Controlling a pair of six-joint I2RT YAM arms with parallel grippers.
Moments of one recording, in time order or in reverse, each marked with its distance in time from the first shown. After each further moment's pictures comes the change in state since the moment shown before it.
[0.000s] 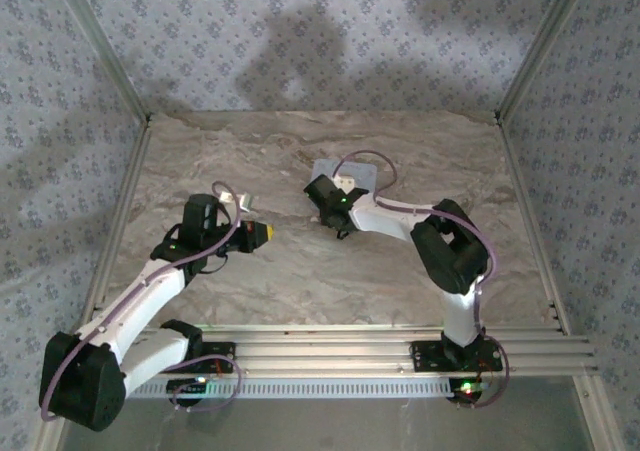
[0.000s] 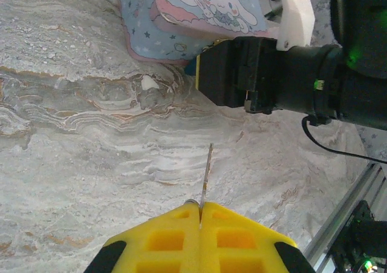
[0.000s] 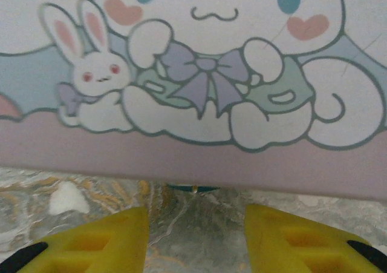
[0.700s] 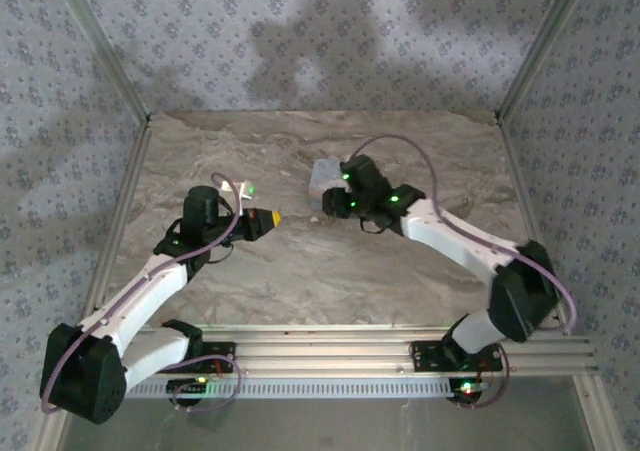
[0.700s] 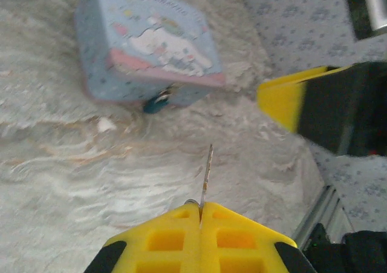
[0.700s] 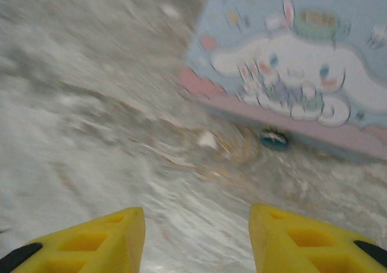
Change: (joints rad) left arm -0.018 0.040 0.021 0.154 0.042 -0.132; right arm -0.047 -0.388 -0.122 0.021 -0.340 -0.183
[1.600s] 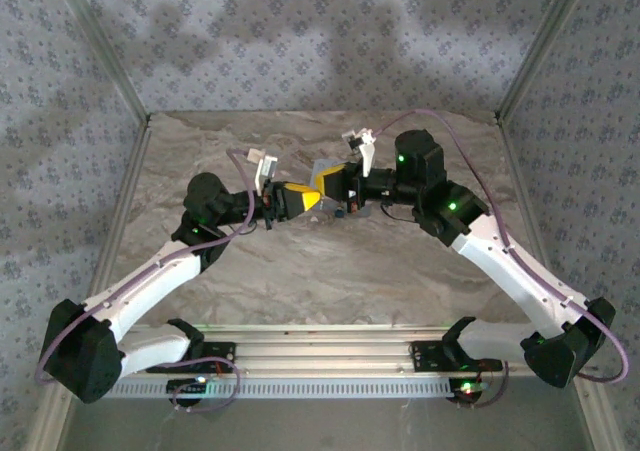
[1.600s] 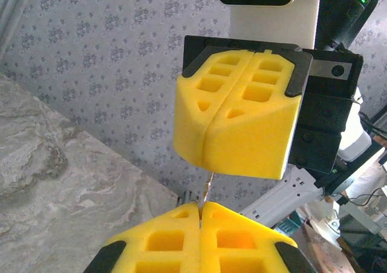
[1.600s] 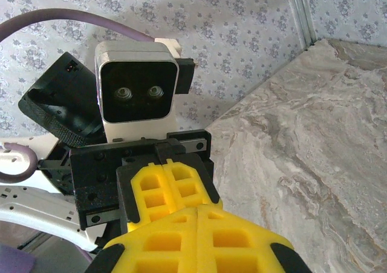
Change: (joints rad) left arm -0.204 0.106 0.158 0.664 0.313 -0.245; right arm -0.056 -0.342 0.100 0.174 -0.643 -0.225
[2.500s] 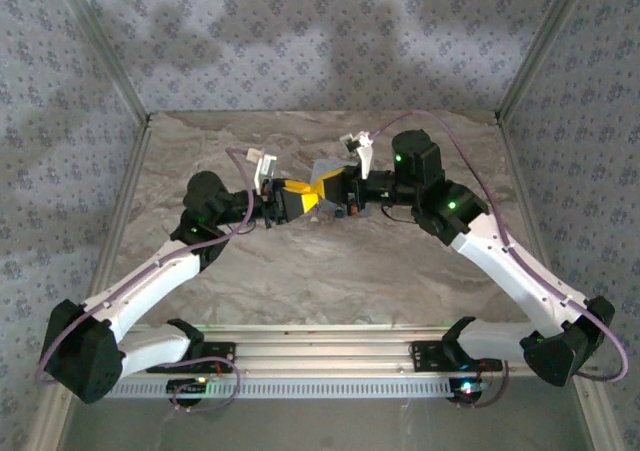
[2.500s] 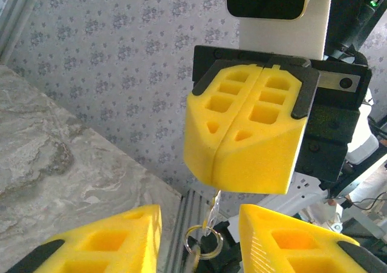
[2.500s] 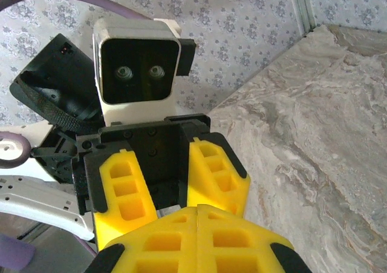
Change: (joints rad) left arm 0.011 0.000 0.002 -0.022 -0.003 -0.003; right arm 0.001 0.005 0.009 -0.050 -0.001 -0.023
